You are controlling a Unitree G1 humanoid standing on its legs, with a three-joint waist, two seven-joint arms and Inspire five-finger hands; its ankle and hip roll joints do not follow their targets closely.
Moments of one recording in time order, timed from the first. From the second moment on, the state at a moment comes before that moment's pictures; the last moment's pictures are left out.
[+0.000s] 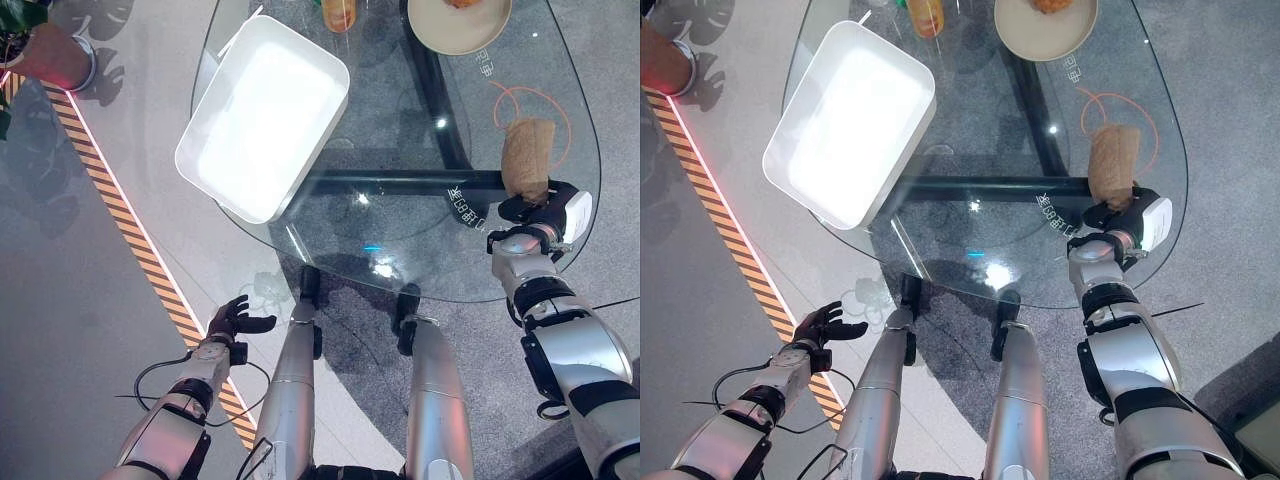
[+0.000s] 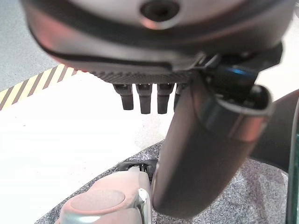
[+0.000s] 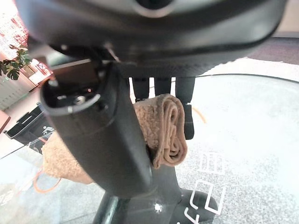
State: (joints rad) left arm -0.51 0.36 -0.34 1.18 -0.52 -0.07 0.10; right arm -1.02 -0.50 0.27 1.24 0.31 0.03 -0.73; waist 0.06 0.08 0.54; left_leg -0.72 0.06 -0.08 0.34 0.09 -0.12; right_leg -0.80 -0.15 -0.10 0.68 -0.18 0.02
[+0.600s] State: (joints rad) left arm -0.51 0.32 -0.35 1.17 -0.52 -0.05 0.10; right arm -1.05 -0.49 0.49 1.08 0.05 0.15 -0.67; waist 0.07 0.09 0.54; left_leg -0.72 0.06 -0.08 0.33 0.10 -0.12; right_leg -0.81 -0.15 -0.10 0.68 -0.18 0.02
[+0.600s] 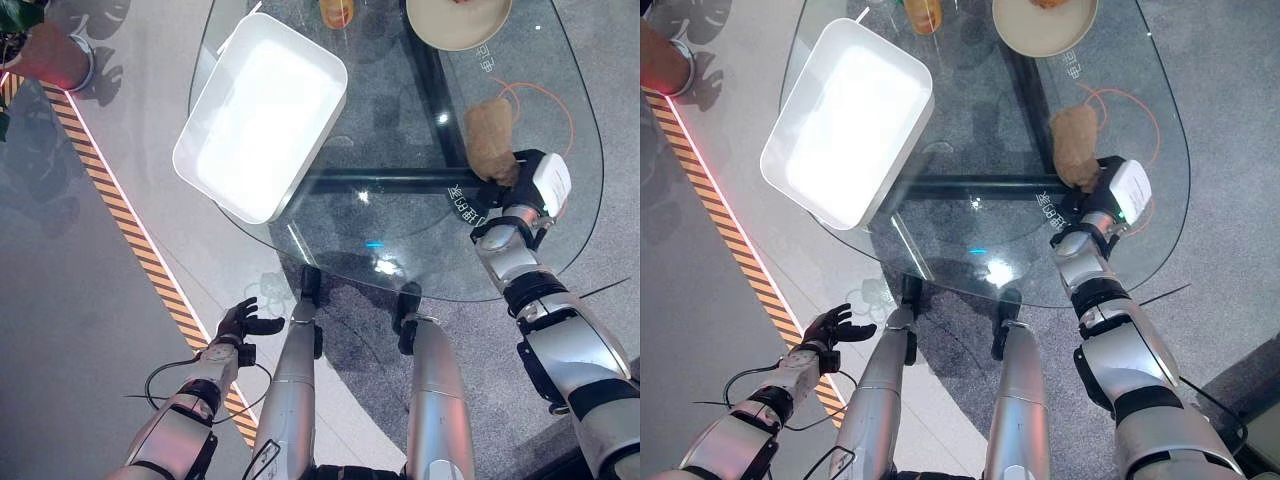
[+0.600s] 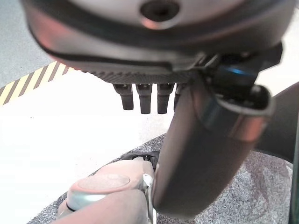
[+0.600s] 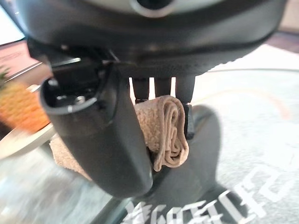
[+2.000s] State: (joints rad) left arm -0.50 0.32 -0.38 1.12 -0.51 -0.05 0.12; right arm -1.03 -0.44 0.79 0.84 -0.32 0.08 -0.23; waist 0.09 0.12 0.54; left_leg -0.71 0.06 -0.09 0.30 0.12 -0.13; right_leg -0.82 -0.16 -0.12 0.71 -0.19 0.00
